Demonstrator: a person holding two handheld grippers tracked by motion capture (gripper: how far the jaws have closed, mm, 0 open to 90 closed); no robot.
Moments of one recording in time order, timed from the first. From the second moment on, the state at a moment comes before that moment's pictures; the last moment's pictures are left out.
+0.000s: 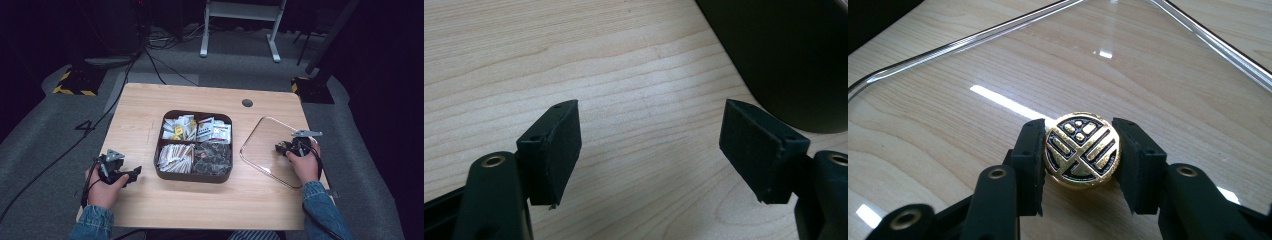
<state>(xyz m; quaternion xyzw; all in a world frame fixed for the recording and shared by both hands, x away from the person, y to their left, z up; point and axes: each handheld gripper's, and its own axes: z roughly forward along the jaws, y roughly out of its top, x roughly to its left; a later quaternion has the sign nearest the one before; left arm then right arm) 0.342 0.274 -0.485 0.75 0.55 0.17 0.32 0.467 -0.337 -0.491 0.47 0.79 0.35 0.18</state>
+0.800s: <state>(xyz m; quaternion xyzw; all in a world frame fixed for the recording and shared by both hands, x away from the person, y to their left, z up) 0.337 0.268 -0.472 0.75 0.54 0.17 0.34 0.421 -0.326 -0.463 0.43 0.76 0.44 0.20</state>
